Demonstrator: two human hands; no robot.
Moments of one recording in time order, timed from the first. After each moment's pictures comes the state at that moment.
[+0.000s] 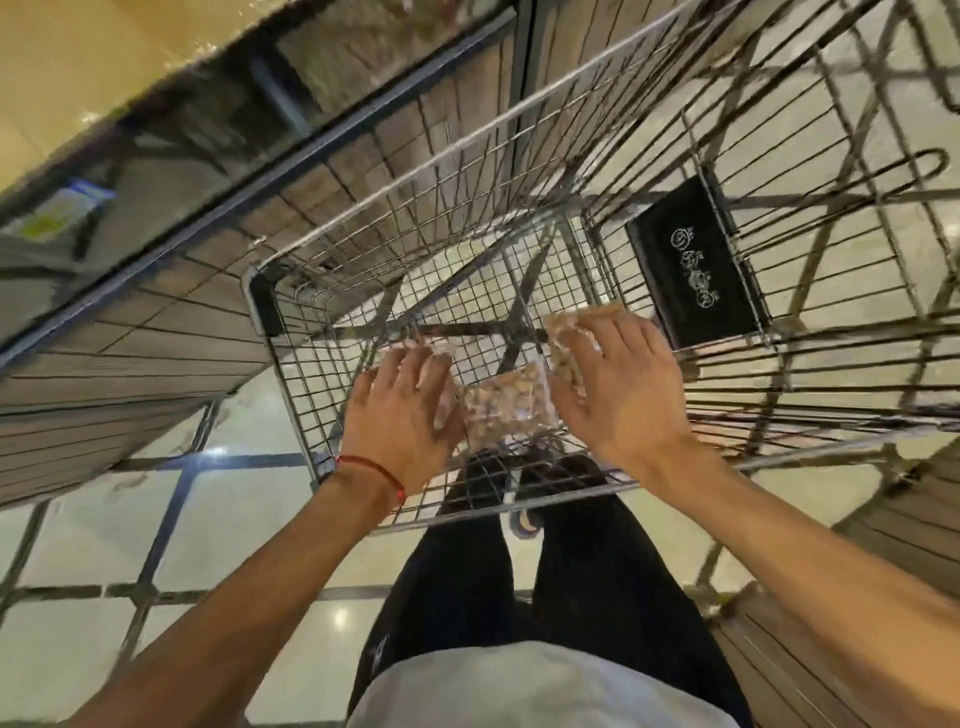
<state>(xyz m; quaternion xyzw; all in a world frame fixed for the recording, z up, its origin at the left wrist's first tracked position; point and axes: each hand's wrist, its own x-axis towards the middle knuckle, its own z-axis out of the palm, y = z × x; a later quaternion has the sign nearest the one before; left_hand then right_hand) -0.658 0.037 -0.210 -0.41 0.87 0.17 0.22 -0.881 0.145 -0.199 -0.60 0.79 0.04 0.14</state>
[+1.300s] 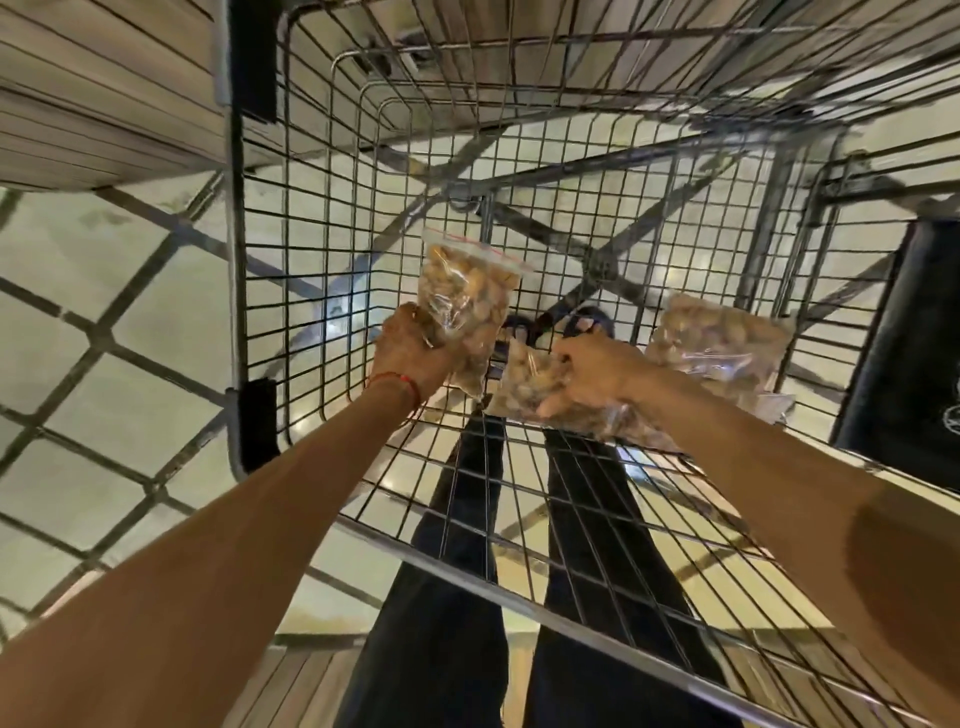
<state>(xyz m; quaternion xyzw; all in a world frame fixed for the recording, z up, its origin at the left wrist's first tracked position) -0.631 0.053 -0.442 -0.79 0.34 0.50 0.06 -0.864 0.058 -0.479 -0.54 0.53 0.27 0.59</state>
